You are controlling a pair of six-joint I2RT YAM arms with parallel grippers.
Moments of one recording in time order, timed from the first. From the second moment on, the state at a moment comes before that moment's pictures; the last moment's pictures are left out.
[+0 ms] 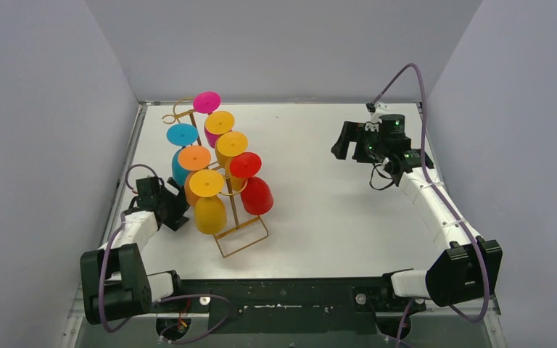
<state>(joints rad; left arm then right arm) 0.21 1.23 0.51 -0.24 0.24 -0.84 0.19 1.33 1.17 -0.46 -0.21 0.28</state>
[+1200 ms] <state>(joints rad) -0.12 1.77 0.74 0.40 0.33 -1.15 0.19 1.29 0.97 -0.42 -0.26 0.42</state>
